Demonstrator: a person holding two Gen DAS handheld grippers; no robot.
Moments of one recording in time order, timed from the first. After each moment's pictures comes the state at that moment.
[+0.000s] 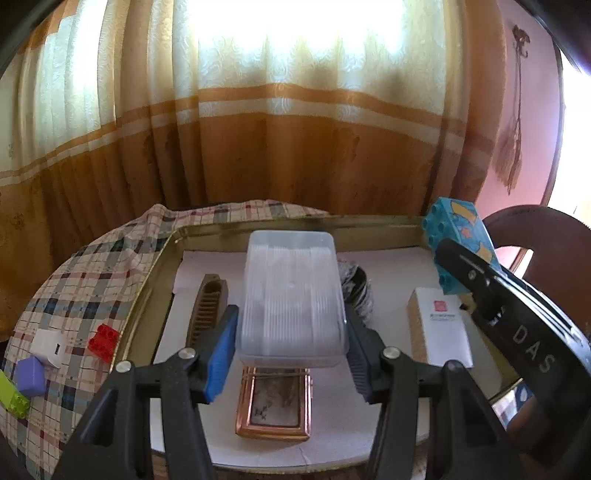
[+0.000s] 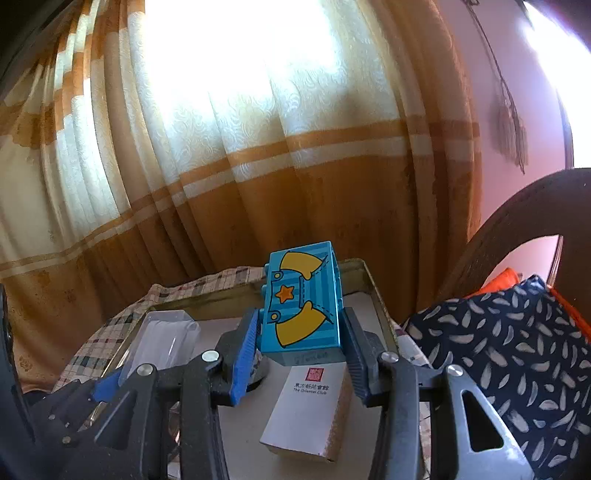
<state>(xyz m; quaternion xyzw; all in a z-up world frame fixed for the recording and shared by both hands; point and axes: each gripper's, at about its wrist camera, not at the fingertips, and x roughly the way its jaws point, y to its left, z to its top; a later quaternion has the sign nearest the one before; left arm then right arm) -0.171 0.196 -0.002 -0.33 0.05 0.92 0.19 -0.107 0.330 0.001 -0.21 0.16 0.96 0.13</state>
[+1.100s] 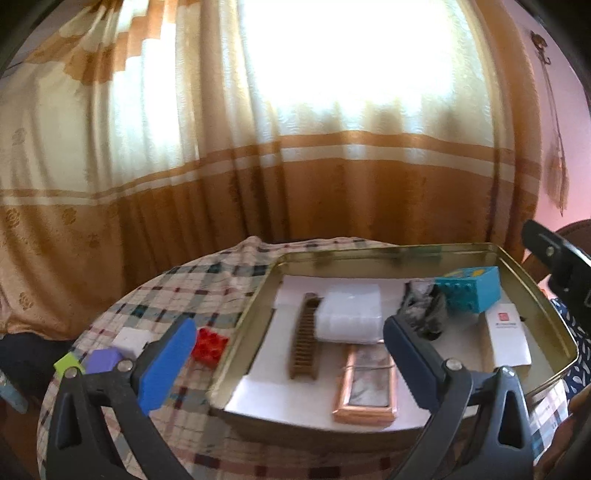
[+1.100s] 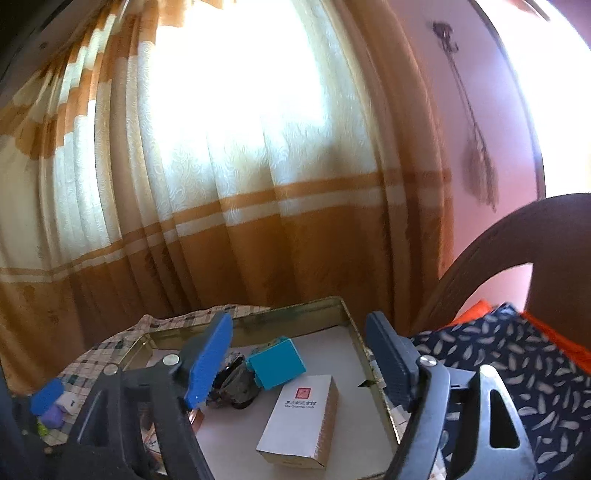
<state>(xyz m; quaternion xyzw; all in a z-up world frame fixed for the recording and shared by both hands) -0.136 0.149 0.006 -0.22 0.06 0.97 0.05 -0.071 0.309 0.018 -0.11 0.12 0.97 0.19</state>
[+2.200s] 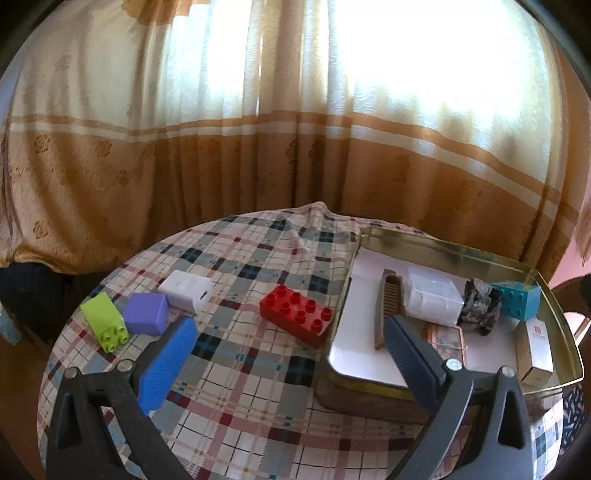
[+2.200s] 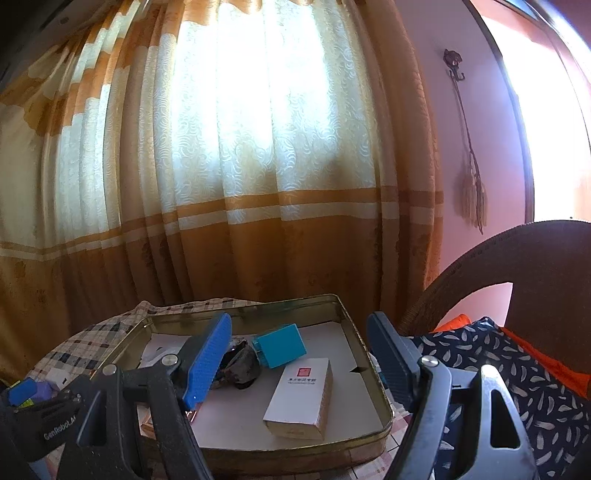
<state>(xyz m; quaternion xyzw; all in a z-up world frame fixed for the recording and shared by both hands) -0.140 0.073 -0.008 -0.28 -0.04 0.96 0.00 -0.049 0.276 0.019 -0.11 0.07 0.97 0.21</state>
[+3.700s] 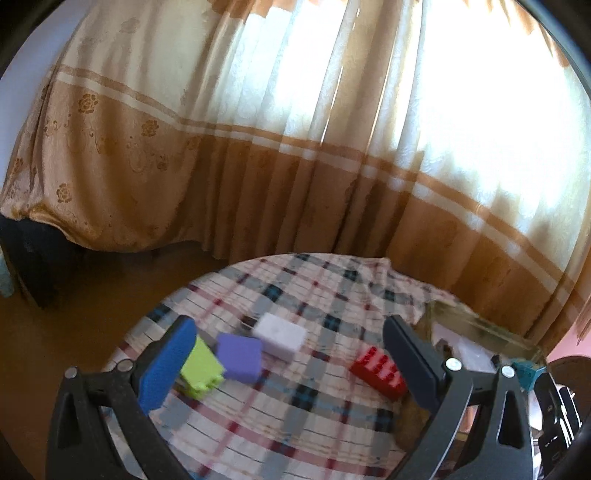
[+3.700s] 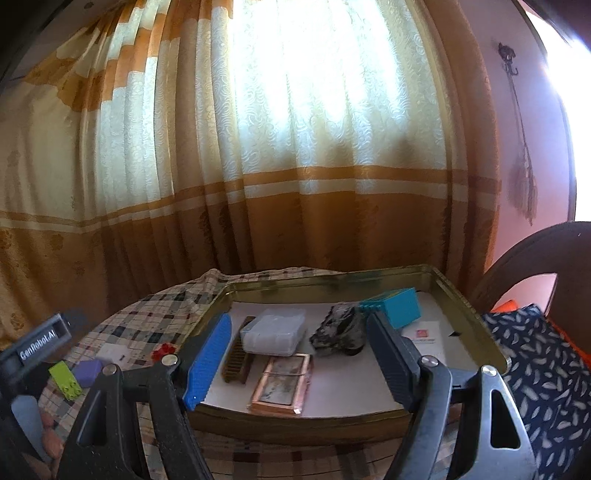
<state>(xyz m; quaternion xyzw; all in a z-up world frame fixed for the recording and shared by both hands) -0.152 -0.040 0.015 -0.25 -0.13 0.96 -0.04 -0.077 0.197 0.013 -0.16 0.07 0.98 0.12</state>
